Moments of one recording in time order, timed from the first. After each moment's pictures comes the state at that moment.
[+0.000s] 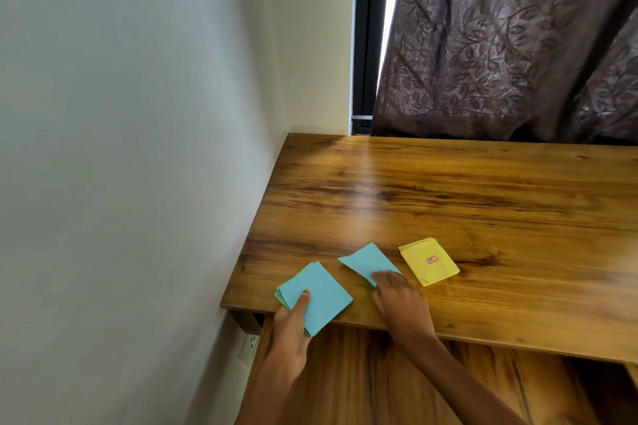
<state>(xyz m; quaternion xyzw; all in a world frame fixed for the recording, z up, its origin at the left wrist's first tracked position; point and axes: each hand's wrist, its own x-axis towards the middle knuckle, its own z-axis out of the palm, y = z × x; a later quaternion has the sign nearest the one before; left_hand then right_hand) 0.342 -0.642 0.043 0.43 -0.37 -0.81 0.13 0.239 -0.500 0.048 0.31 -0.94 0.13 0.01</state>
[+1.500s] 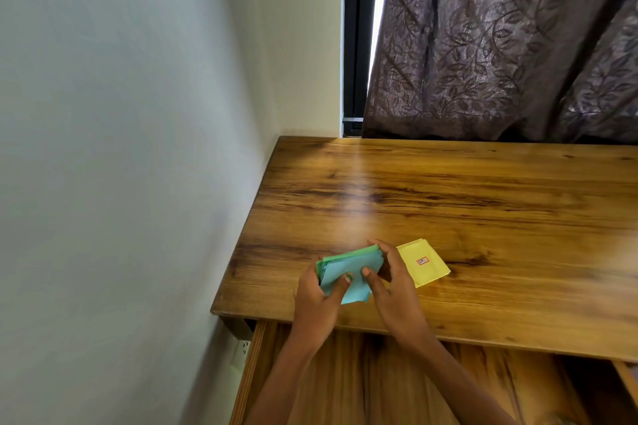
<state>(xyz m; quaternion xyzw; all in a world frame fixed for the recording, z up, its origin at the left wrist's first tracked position) 0.306 -0.618 0.072 0.22 -0.71 -0.63 0.20 0.239 -0.504 0.075 0.20 -0.77 0.60 -0.08</state>
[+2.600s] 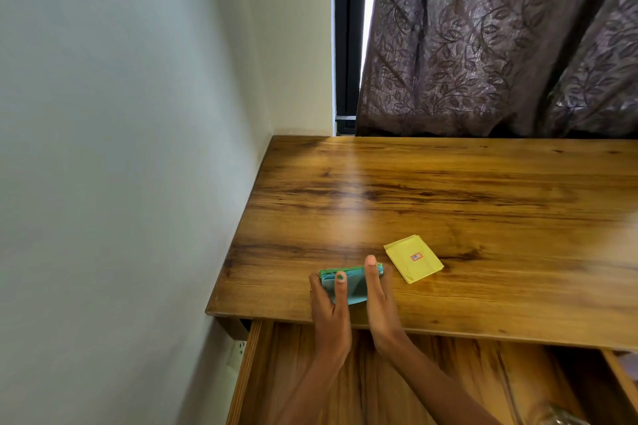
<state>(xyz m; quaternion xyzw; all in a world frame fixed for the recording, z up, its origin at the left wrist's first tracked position) 0.298 -0.577 0.035 0.27 -0.66 -0.66 0.25 0.264 -0.519 0.072 0.03 -0.67 0.72 -0.19</state>
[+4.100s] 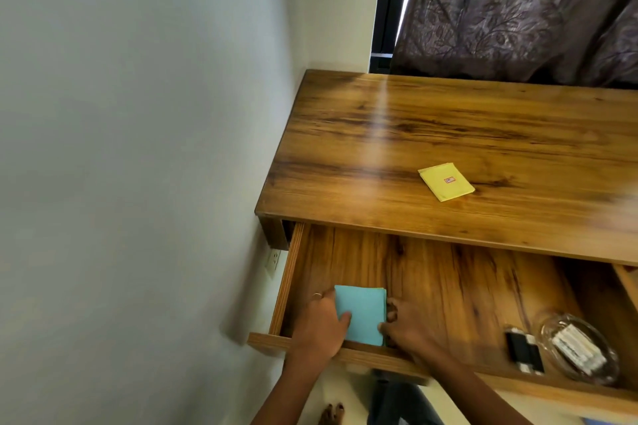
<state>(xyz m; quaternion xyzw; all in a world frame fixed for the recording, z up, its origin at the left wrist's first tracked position) 0.469 -0.597 -0.011 0.28 -0.89 -0.33 -0.11 0.387 -0.462 -0.019 0.03 -0.85 0.37 -0.38</state>
